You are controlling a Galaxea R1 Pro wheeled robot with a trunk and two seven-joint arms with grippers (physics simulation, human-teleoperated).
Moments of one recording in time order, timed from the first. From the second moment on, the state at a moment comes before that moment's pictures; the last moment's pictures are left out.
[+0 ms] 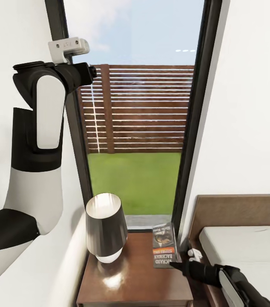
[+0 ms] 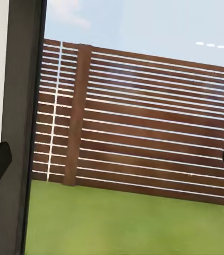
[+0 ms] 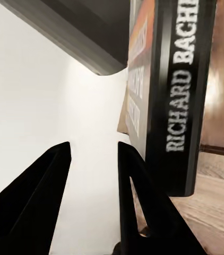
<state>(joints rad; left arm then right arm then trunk) -1.40 -0.10 -0.21 -1.59 0.53 1.00 0.71 -0.36 -0.20 0.07 -0.79 -0.40 0.59 0.78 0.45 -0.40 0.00</state>
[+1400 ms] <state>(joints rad) -1.40 -0.10 -0.22 -1.59 0.53 1.05 0.76 -0.47 -0.21 0.07 -0.66 -0.36 0.76 0.95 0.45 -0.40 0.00</state>
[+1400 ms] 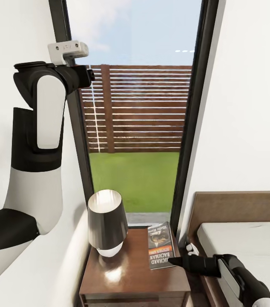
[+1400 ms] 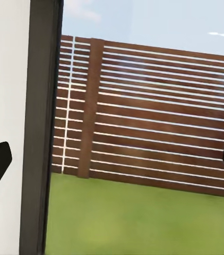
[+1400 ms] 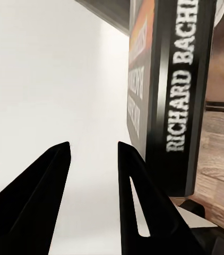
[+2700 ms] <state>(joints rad) -1.41 -0.10 -0.27 -1.59 0.53 1.04 0.78 -0.65 -0.24 0.06 -0.50 -0.36 0.97 1.07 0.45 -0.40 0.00</state>
